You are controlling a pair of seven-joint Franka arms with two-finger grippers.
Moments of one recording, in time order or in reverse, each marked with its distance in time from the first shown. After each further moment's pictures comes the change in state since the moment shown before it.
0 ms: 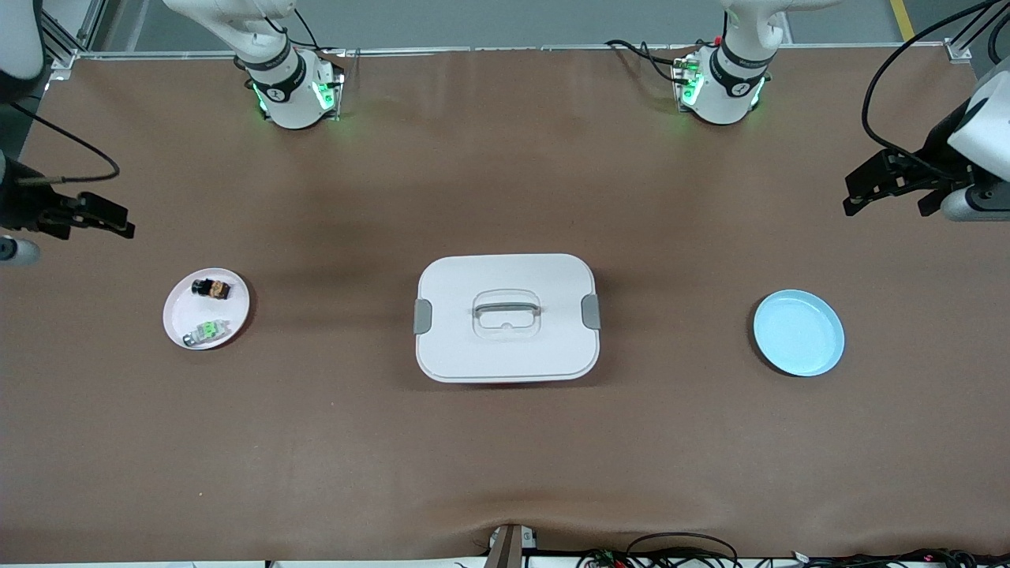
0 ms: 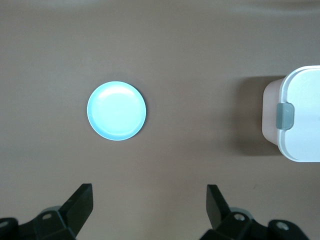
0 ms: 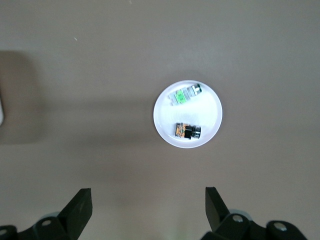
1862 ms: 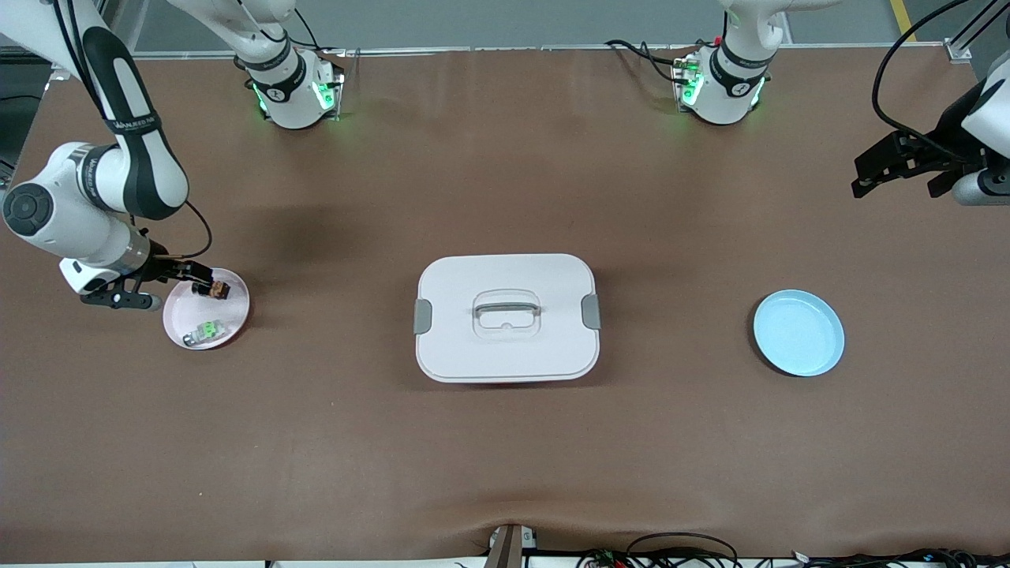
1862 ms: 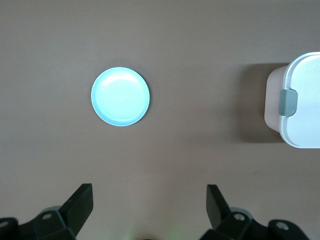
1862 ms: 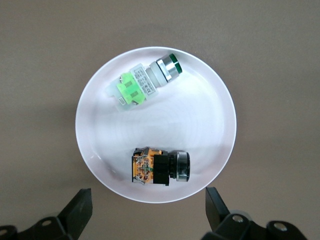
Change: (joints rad) left arm 0.006 0.001 0.005 0.039 0.002 -0.095 0.000; right arm -0.116 0.162 -0.009 -0.588 -0.045 0.789 -0.003
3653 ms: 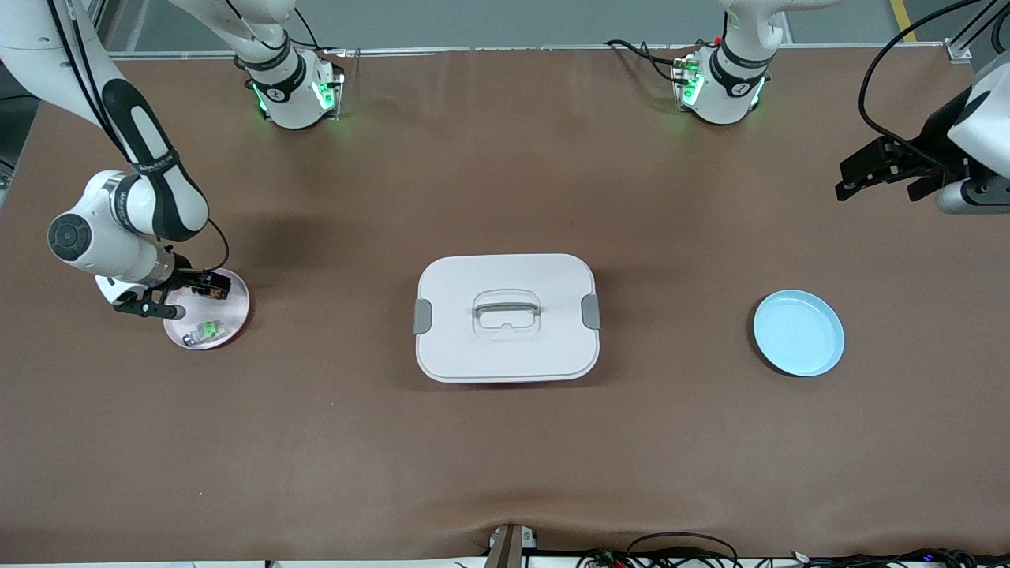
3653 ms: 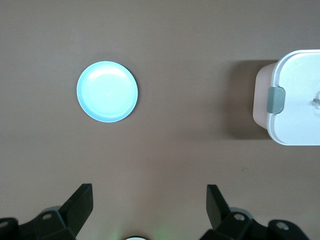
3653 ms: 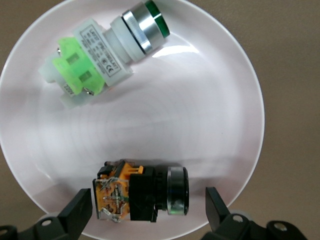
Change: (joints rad) left arm -0.001 0.020 -0.003 -0.001 -0.044 -0.004 -0.024; right arm -0.026 0.163 -0.003 -0.001 0.000 0.114 0.012
